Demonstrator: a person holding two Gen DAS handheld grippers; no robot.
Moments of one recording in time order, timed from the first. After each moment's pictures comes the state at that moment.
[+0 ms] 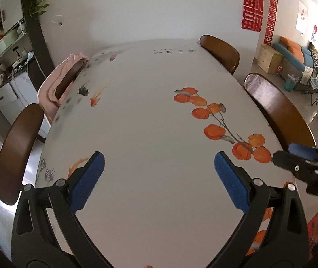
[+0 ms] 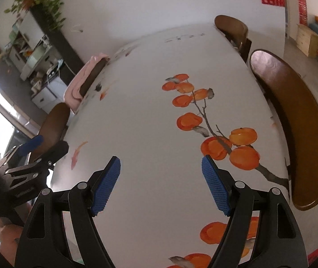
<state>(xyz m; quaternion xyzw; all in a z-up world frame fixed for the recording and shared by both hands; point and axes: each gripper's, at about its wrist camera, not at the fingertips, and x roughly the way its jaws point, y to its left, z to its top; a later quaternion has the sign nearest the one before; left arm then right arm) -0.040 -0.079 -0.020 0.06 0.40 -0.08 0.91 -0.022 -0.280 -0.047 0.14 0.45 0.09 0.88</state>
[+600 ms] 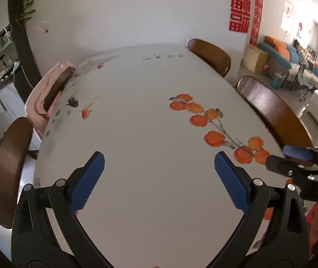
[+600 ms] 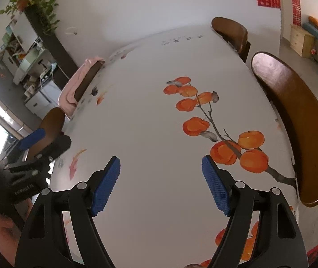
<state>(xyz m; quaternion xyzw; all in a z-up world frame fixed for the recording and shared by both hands) -0.012 -0.056 -0.019 0.07 0.38 -0.14 0.91 -0.007 -0.250 -0.047 0.13 0.45 0.06 0.88</state>
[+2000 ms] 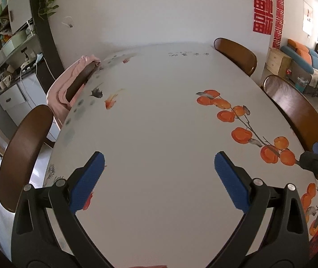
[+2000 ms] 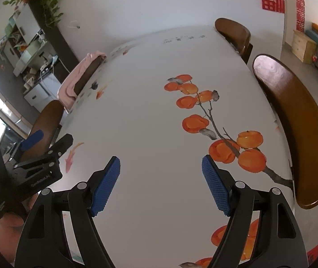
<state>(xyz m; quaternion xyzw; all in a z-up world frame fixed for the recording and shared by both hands) -0.017 -0.039 -0.045 0.07 0.38 -0.05 0.92 -0.017 -0.243 -0.047 0.11 0.45 0.06 0.88</state>
